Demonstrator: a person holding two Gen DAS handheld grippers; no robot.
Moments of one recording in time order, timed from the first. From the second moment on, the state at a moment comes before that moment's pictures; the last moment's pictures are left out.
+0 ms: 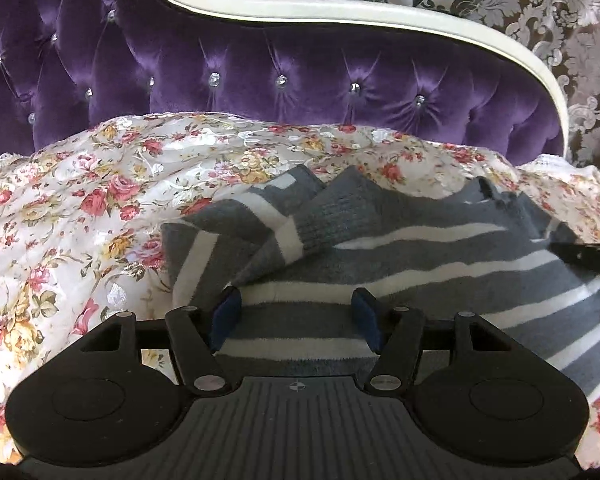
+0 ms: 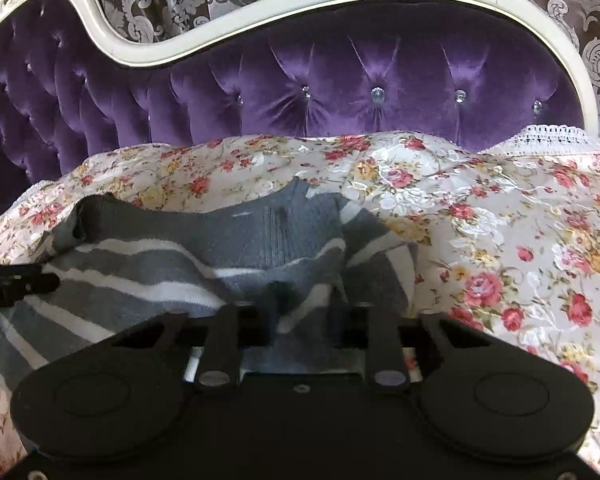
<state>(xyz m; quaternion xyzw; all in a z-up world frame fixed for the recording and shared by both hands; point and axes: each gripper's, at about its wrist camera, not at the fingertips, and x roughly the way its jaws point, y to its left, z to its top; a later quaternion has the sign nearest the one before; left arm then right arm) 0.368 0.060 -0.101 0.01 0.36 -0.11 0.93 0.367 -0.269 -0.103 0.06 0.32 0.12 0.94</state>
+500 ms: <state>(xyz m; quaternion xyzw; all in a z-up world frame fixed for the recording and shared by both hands) 0.370 0.061 -0.100 0.00 0.36 -0.11 0.92 0.350 -0.295 -0.081 0.13 0.29 0.06 0.95</state>
